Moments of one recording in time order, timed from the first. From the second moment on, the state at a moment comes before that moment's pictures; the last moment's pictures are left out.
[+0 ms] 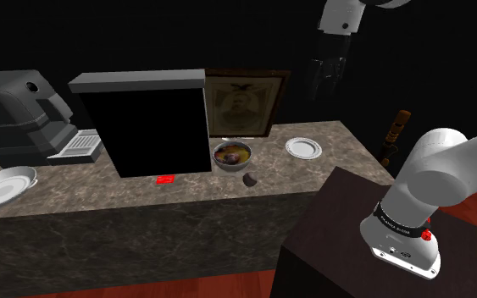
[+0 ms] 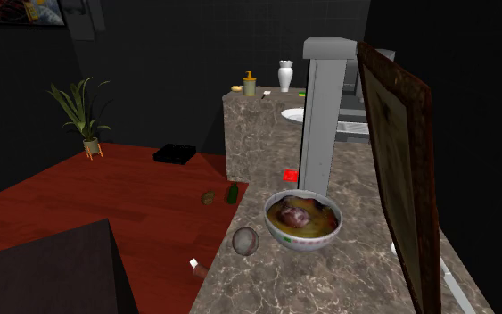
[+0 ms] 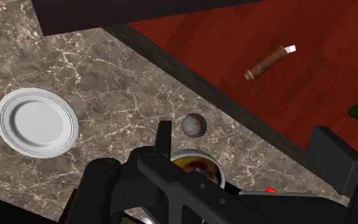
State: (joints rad) arm -0.01 -0.75 -0.03 -2.36 0.11 1.60 0.14
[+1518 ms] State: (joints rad) arm 0.01 -0.21 0.01 -2.59 0.17 2.42 0.08
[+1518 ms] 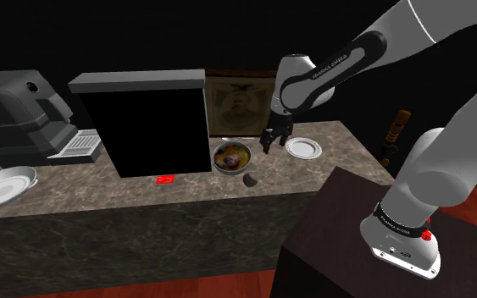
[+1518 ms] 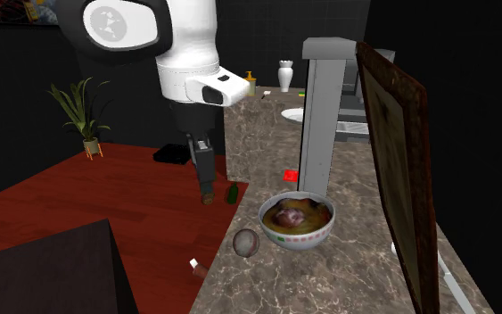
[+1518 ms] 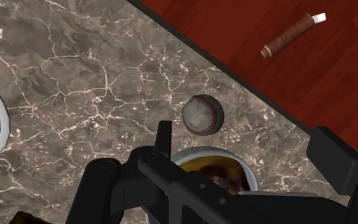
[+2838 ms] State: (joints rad) arm 0.01 0.53 0.05 -2.27 0.26 2.89 -0.01
